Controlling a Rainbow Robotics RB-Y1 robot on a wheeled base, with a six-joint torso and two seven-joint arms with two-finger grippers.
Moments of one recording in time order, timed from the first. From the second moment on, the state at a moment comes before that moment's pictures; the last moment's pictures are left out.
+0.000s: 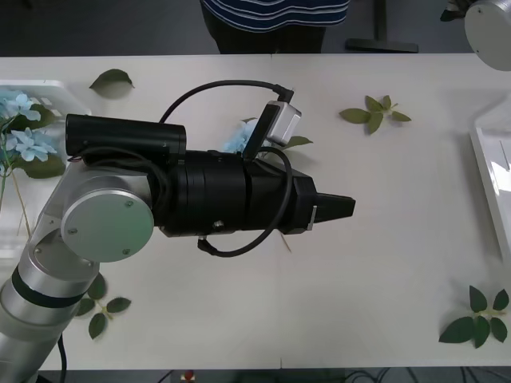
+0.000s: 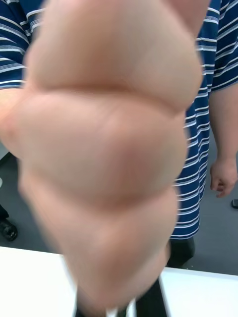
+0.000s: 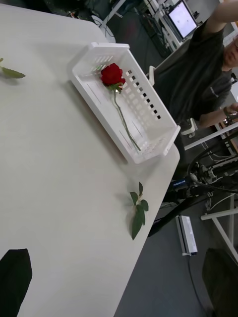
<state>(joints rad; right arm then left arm) -0.82 -0.75 0.24 -1.82 -0.40 0.79 0.86 -0.35 0.35 -0.41 -2.17 1.03 1.12 -1.42</state>
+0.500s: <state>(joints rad) -0.82 -0.75 0.24 -1.82 -0.40 0.79 0.86 -0.35 0.35 -0.41 -2.17 1.03 1.12 -1.42</state>
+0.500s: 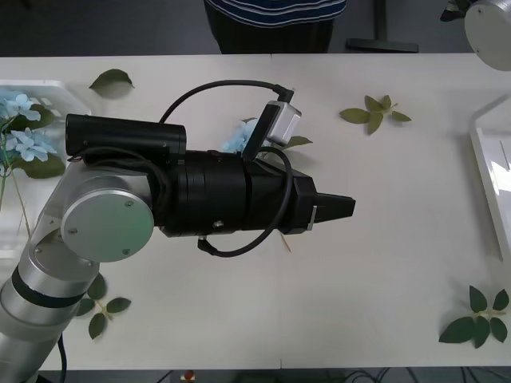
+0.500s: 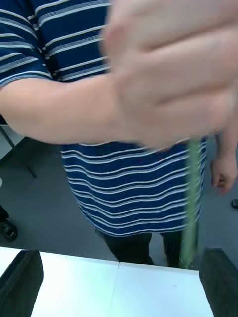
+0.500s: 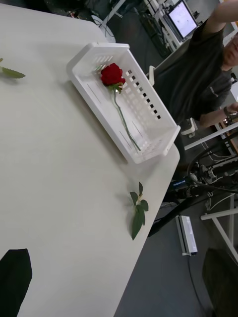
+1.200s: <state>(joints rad) -0.82 -0.75 0.24 -1.82 -0.40 0.79 0.86 -0.40 0.35 -0.43 -2.17 0.87 1.12 -1.22</state>
